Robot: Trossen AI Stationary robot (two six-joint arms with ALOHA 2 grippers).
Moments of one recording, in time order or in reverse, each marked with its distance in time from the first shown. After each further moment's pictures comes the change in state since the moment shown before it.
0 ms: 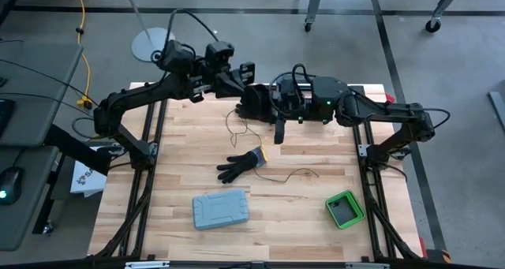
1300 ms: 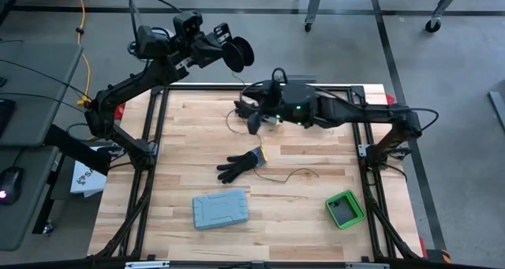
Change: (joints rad) left arm 0.206 -0.065 0.002 0.112 -0.063 0.039; right arm -0.044 0.126 -0.002 -0.038 0.308 -0.006
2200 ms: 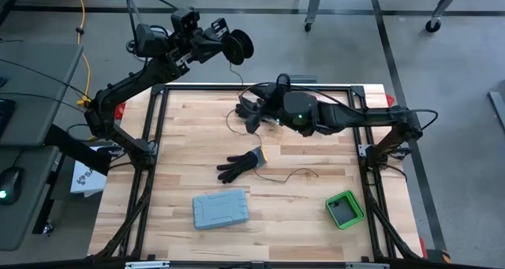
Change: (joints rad) left arm 0.032 -0.001 -0.001 -0.003 -0.030 0.025; right arm 0.062 -0.001 0.001 0.016 0.260 -0.045
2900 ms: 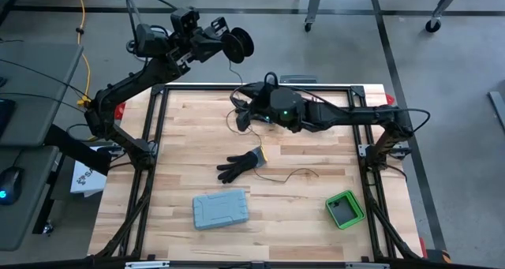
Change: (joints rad) left arm 0.000 0.000 0.000 0.000 -0.018 0.008; right arm -0.060 0.085 0.000 0.062 -0.098 0.049
